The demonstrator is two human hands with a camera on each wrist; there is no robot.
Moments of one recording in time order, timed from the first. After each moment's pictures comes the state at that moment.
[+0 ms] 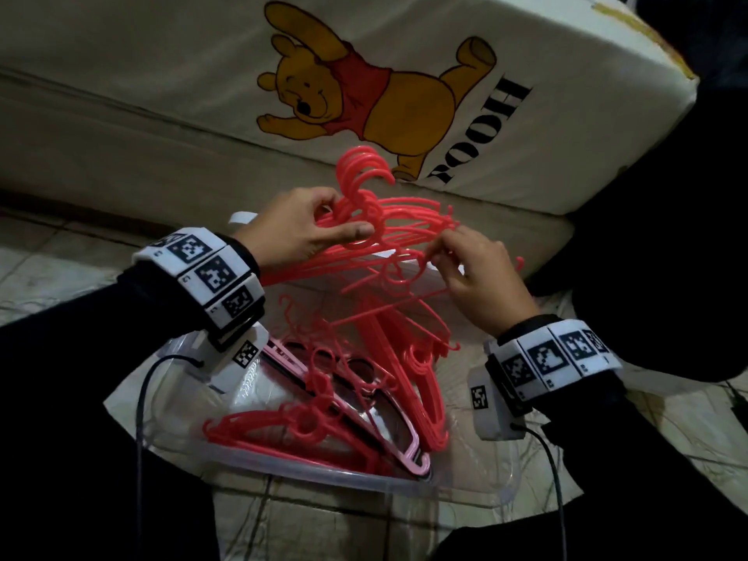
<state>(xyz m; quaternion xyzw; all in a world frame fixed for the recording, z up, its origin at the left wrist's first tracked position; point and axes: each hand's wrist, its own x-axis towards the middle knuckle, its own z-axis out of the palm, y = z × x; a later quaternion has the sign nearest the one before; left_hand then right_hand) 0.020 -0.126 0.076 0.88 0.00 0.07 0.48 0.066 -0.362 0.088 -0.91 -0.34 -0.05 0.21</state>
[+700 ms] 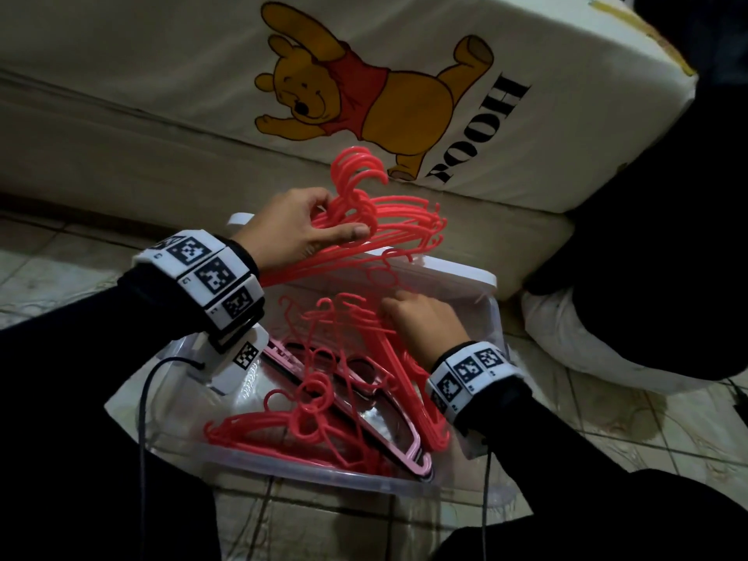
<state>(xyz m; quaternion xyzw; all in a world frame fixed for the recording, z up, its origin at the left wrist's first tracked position) 0.018 -0.126 0.076 0.89 0.02 0.07 0.46 0.053 -0.336 0.012 -0.92 -0.39 0.05 -0.03</state>
